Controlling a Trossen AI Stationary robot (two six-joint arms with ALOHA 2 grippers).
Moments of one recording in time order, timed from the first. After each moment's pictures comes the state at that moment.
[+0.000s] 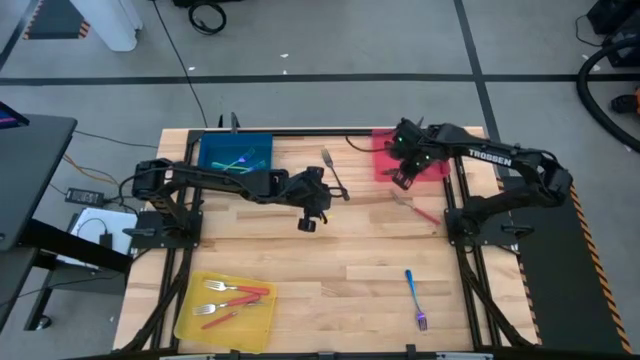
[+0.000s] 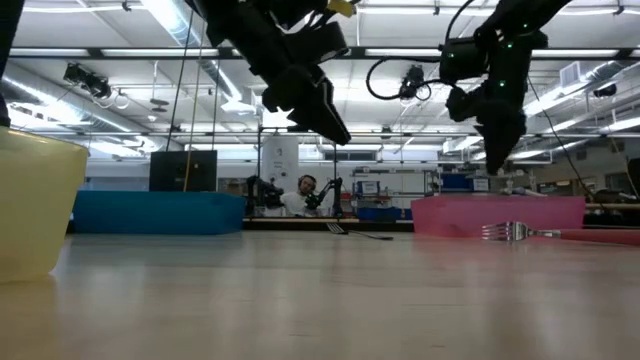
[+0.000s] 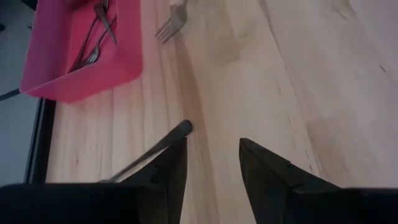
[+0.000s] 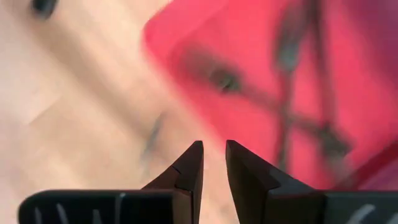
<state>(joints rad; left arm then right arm) 0.07 1.73 1.20 -0.22 -0.13 0.40 -0.62 1.27 0.94 -0.99 0.05 0.06</state>
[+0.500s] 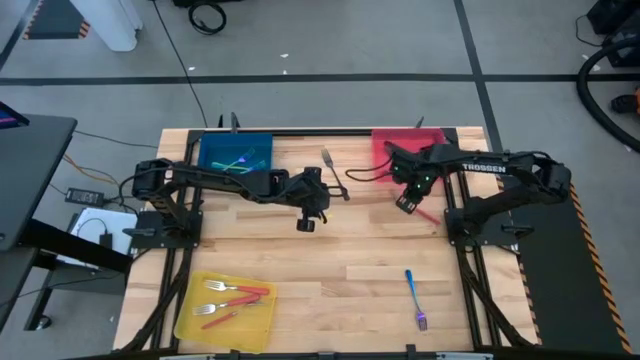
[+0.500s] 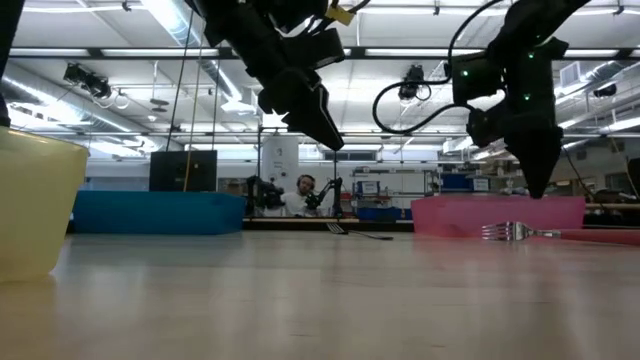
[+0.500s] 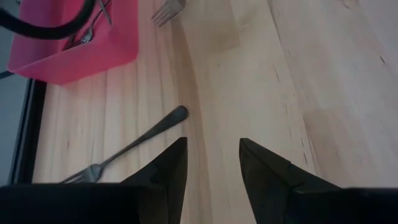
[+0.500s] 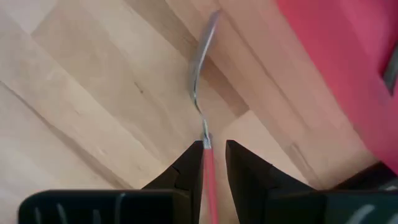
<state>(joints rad) 0.07 1.73 1.20 -0.26 -0.13 0.35 -0.44 1.27 0.79 -1.04 -0.02 0.28</state>
